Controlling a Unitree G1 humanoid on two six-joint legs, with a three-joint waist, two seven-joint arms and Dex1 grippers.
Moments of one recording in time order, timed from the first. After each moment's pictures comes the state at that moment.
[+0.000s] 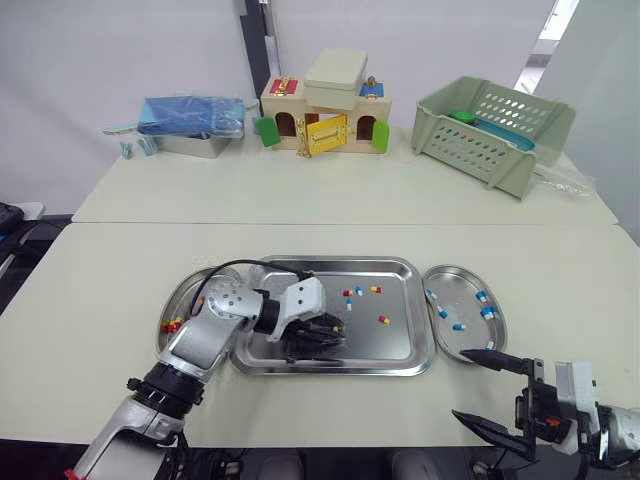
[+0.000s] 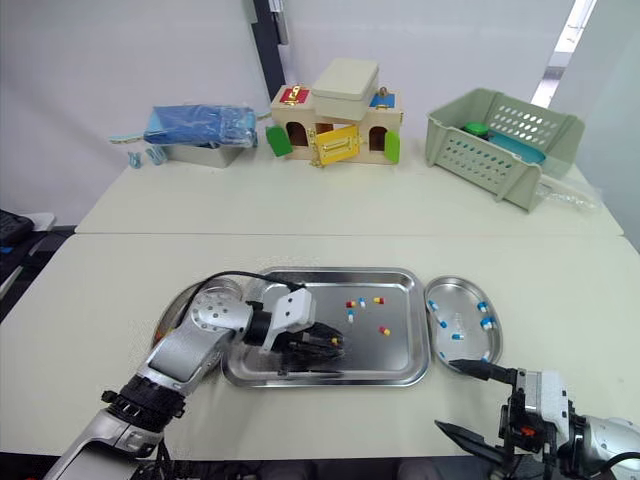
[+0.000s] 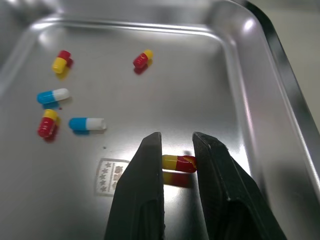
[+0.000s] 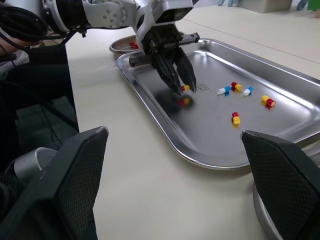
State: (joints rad) left arm -0.45 0.60 -0.27 -0.05 -0.18 0.34 -1.22; right arm 0.43 -0.65 -0.23 -0.39 0.57 -0.05 1.24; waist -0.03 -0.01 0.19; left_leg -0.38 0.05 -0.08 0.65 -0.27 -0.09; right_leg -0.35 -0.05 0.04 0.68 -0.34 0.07
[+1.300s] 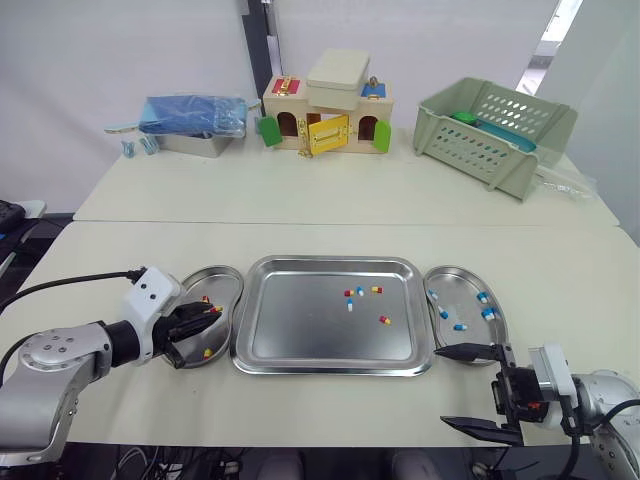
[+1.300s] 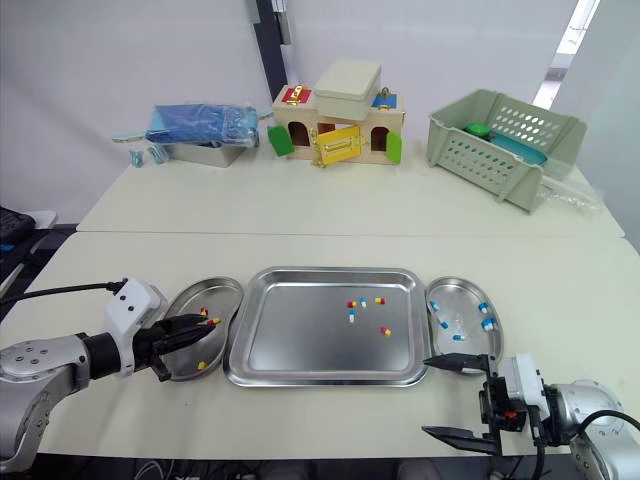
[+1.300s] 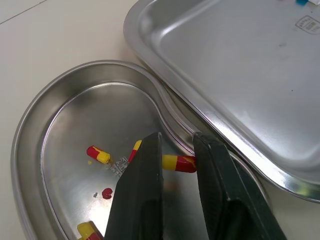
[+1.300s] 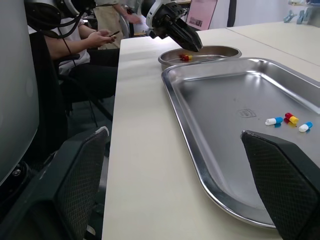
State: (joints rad) left arm 0.06 0.84 0.31 -0.31 -0.35 0.60 -0.90; right arm 0.21 -0.68 -0.10 -0.27 0.59 -0.06 1.40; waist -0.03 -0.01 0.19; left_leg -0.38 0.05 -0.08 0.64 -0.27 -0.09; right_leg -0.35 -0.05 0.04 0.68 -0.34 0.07
